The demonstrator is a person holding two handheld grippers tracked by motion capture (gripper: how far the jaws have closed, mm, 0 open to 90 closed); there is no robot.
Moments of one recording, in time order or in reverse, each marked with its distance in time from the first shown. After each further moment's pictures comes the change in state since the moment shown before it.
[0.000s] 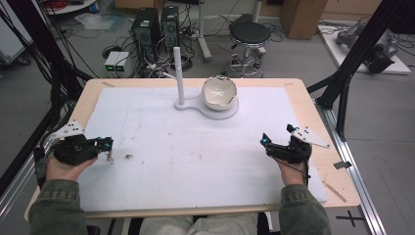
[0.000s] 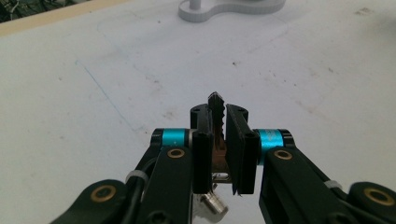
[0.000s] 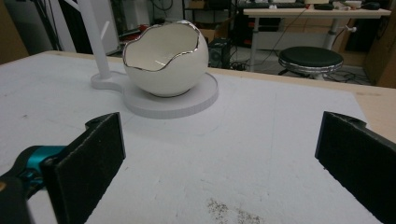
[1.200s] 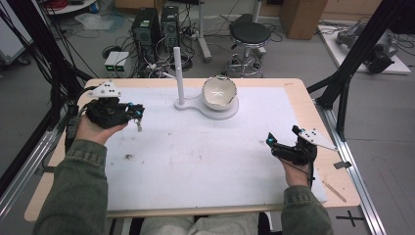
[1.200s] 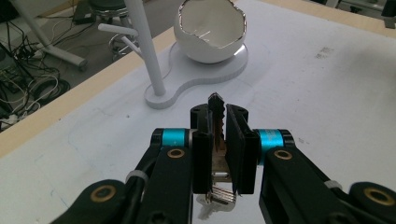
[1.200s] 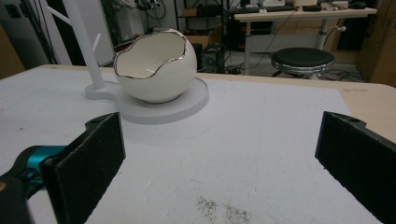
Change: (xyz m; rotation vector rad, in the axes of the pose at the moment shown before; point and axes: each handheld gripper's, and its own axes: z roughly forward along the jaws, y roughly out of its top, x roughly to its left) left arm -0.038 0.118 0.047 -0.007 -0.094 0.191; right arm -0.010 -0.001 -0.010 -0.024 -0.019 0.053
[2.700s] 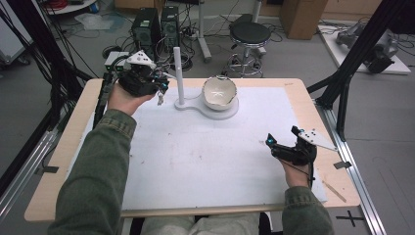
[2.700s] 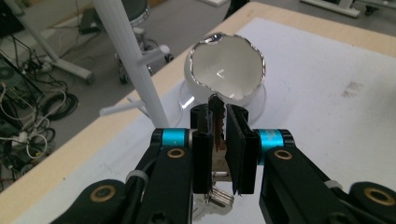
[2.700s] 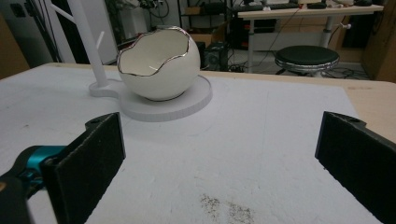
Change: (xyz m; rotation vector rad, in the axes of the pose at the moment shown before) left arm 0.015 0.075 0.064 -0.004 0.024 0.025; right arm 0.000 -0.002 0.000 0.008 0.015 0.004
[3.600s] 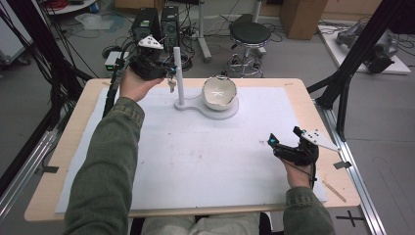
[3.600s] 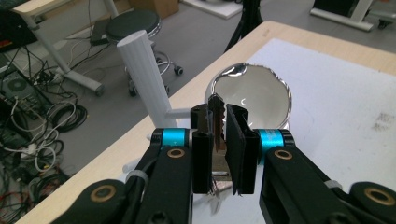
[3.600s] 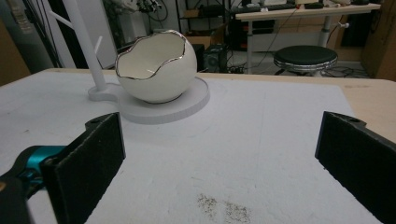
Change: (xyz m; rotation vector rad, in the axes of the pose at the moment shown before) left arm 0.024 0.028 0.036 -0.037 0.025 -0.007; right arm -0.005 0.000 -0.003 -0.011 -0.002 0.022
